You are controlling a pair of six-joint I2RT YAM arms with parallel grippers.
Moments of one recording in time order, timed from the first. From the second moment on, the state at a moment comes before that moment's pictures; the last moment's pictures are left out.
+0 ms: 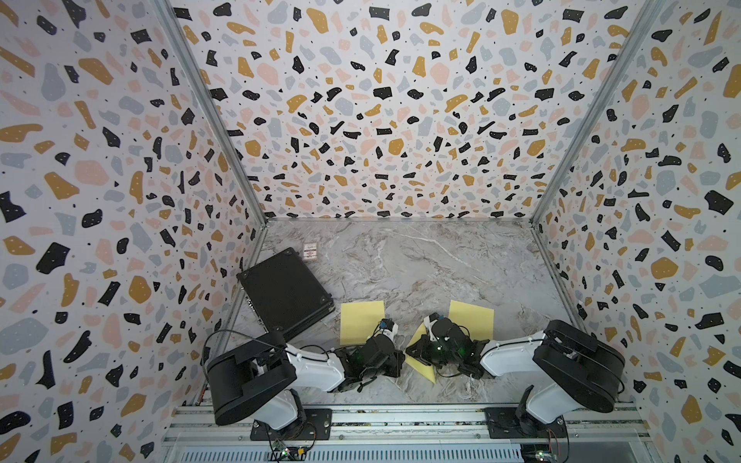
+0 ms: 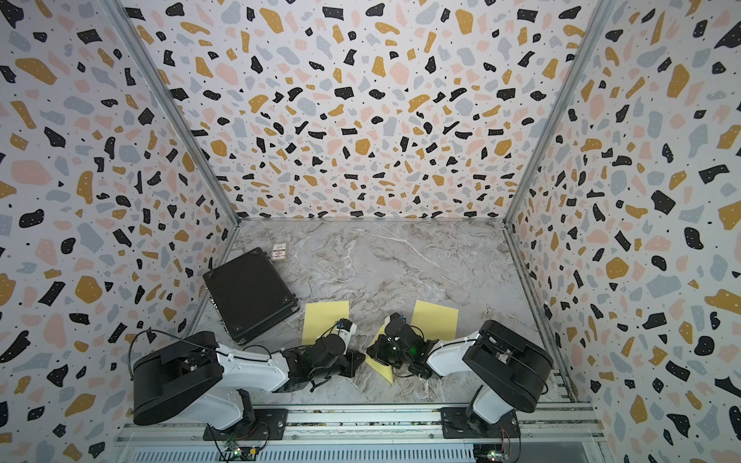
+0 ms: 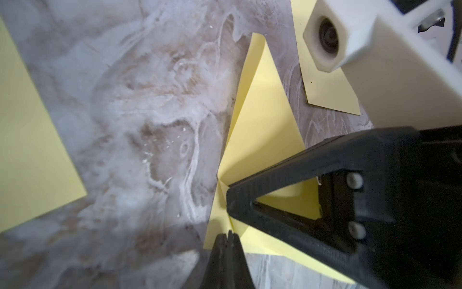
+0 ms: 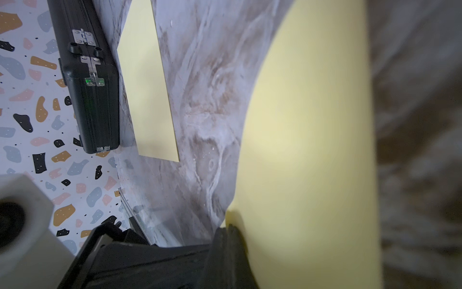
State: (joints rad) left arm -1.06 1.47 0.36 0.37 0.01 -0.85; right arm 0.93 1.55 0.41 0.42 -0.24 1.22
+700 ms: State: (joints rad) left arm -1.04 1.47 0.32 0.45 0.10 -0.99; right arm 0.93 1.49 0.41 0.31 -0.21 1.19
